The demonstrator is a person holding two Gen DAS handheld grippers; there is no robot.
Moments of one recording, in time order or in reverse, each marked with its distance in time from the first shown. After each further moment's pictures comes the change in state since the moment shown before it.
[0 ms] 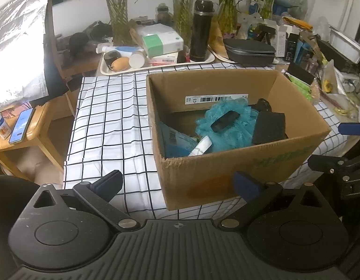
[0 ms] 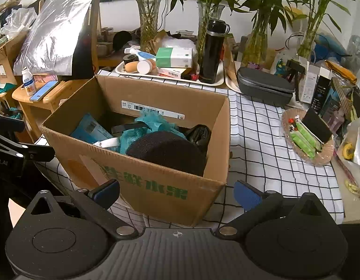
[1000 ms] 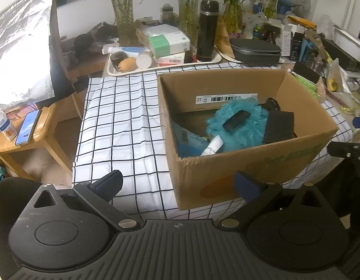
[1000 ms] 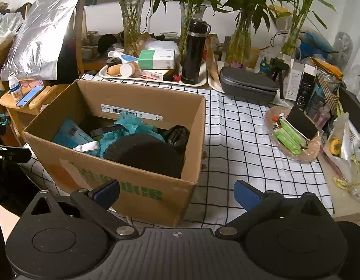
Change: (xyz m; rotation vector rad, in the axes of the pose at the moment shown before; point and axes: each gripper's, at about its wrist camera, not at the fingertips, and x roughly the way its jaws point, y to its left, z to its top) left arm 0.000 0.010 0.000 0.006 0.001 0.030; right arm -0.001 -0.017 -0.002 0.035 -0.008 -0.062
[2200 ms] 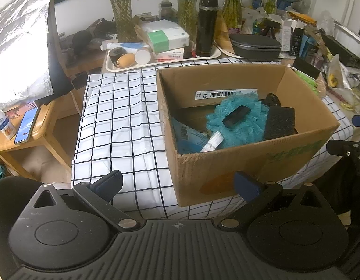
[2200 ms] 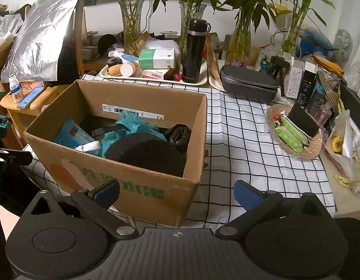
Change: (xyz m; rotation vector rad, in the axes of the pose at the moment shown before) left arm 0.002 -0.002 0.000 0.007 0.020 -0.001; right arm 0.002 0.001 -0.001 0.013 0.004 0.009
